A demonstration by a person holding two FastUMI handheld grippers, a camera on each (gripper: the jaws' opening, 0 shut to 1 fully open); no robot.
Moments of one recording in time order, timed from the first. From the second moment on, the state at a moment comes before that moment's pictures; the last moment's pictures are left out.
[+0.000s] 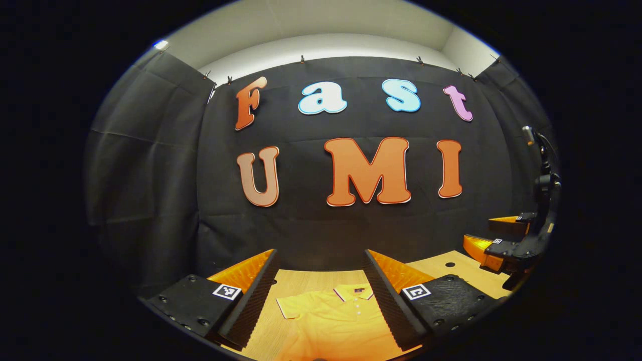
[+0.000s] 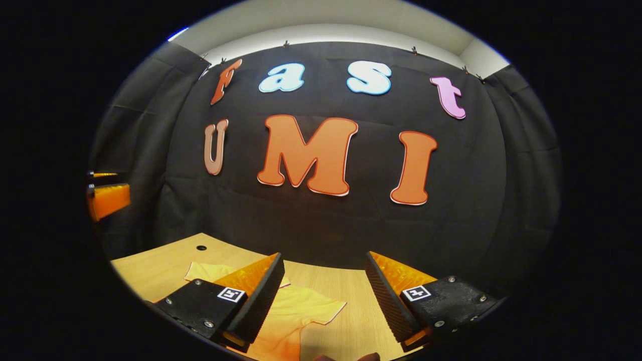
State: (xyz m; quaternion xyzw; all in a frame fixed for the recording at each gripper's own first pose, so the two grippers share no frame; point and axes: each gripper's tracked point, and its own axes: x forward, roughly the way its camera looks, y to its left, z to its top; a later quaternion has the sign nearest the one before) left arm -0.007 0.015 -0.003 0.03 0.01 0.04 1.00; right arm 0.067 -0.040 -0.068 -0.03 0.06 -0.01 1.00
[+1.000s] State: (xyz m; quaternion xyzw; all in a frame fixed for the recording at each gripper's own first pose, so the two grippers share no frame) left arm -0.026 0.039 -0.002 0.06 0.02 0.14 0.99; right arm 0.163 -0.051 -0.288 0.01 0.38 0.01 0.92
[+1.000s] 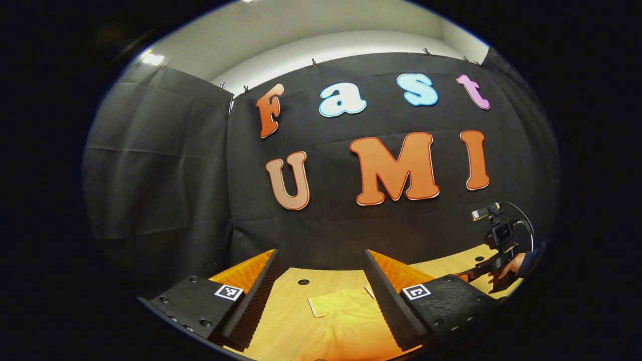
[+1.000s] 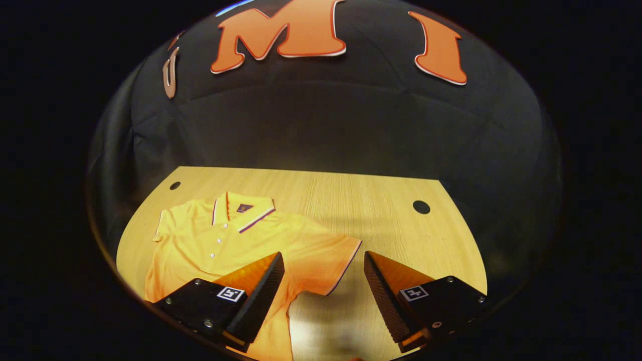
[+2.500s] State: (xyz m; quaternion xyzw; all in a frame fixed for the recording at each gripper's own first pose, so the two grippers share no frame) left arm -0.015 0.058 -0.075 0.07 0.15 0.19 0.97; right arm 0.208 -0.037 -0.426 0.05 0.66 0.00 0.75
